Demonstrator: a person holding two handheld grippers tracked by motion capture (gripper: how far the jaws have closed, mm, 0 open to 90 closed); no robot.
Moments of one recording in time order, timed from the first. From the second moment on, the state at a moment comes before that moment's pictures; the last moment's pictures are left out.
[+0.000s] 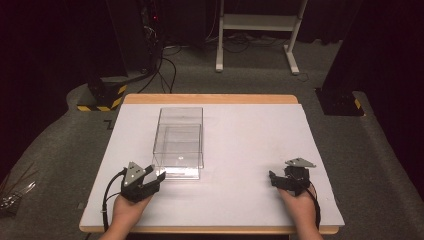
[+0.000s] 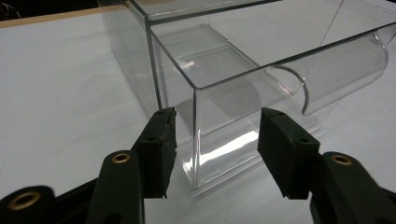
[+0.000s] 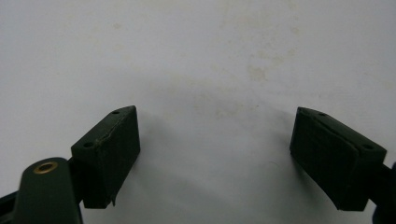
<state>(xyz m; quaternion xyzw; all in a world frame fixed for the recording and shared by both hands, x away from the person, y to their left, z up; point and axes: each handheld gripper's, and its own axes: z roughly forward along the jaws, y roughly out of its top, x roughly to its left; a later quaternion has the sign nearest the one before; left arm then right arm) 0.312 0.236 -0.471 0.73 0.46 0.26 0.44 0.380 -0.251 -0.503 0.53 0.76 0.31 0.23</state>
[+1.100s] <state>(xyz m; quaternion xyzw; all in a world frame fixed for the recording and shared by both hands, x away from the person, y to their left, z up) 0.351 0.231 -0.478 0.70 0.50 0.27 0.42 0.380 -0.251 -0.503 0.53 0.76 0.31 0.23</state>
